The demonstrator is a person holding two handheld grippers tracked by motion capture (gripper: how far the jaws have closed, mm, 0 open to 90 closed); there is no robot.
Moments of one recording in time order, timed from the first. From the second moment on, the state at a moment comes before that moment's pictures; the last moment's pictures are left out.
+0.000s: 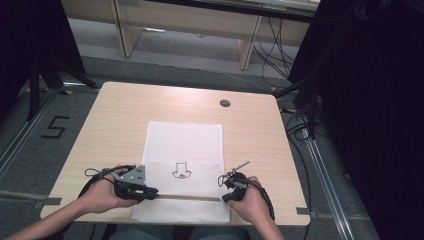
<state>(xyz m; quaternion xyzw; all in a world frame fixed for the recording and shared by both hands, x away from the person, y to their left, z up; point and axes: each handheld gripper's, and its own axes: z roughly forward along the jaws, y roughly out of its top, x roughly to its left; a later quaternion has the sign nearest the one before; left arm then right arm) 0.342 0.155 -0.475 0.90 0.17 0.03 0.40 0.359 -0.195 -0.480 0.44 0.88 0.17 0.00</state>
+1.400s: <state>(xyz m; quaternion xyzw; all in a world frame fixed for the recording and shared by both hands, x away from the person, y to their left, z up) 0.340 0.219 -0.486 0.87 0.25 0.05 0.42 0.359 -0.196 -0.480 0.43 0.88 0.18 0.01</state>
